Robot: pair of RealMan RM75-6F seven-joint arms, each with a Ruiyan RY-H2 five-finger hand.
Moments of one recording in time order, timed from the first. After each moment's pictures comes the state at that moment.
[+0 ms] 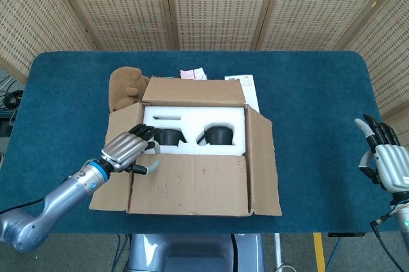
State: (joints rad) left arm -0.93 -0.98 -0.09 -2.02 0.92 0.72 0.32; right arm 0.24 -0.92 0.14 -1.68 -1.40 1.30 0.22
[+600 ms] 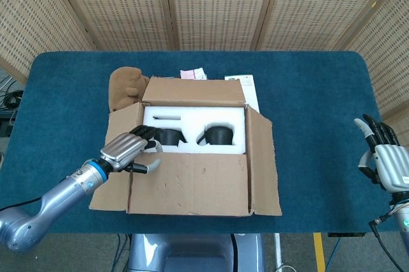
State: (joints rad) left arm -0.92 -0.93 -0.14 -2.05 0.96 0.67 0.12; right arm 0.24 -0.92 0.14 -1.69 -1.40 1.30 0.21
